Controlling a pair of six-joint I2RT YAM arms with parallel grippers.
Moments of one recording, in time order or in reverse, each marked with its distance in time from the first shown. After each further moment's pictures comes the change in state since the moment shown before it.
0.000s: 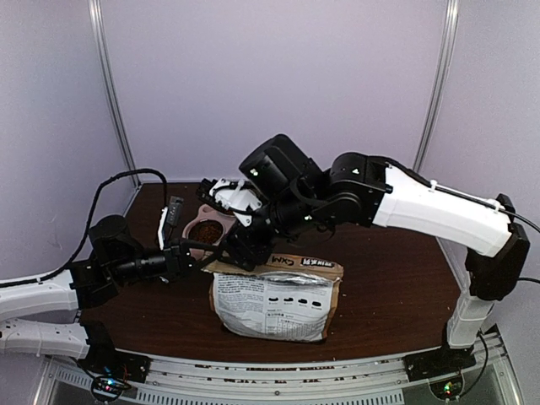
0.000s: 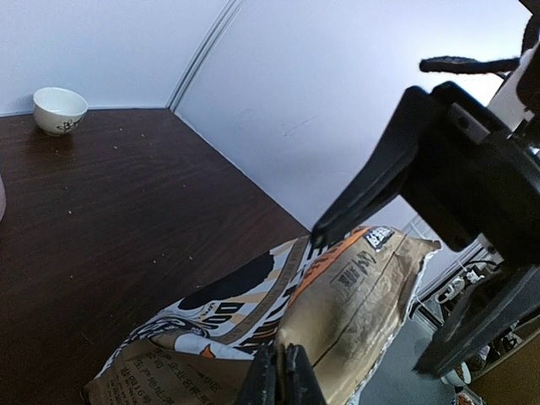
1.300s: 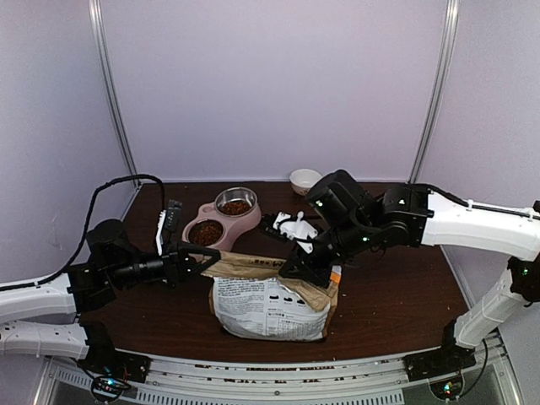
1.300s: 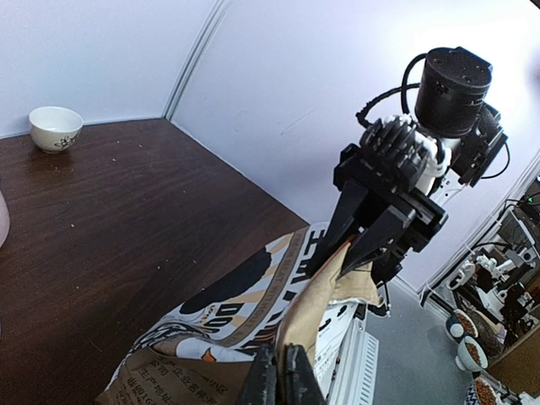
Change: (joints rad) left arm -0.021 -0.038 -0.024 -0.003 -0.027 0.078; right arm -0.134 -0.294 -0.562 0.103 -0.152 -0.083
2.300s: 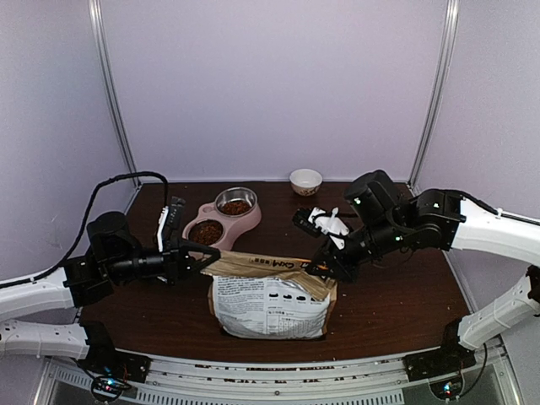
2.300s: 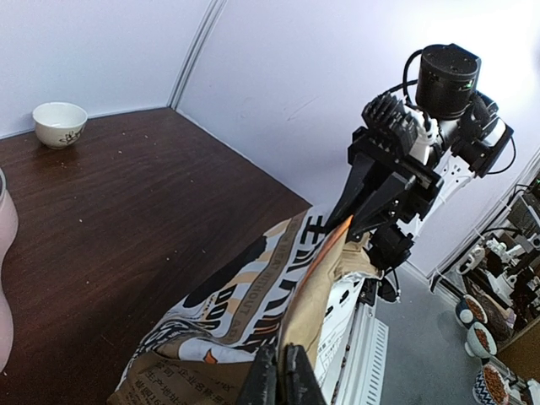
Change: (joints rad) left arm 0.018 0.005 0.066 -0.126 0.017 0.064; right arm -0.089 -0.204 -0.182 0.014 -0.037 0.045
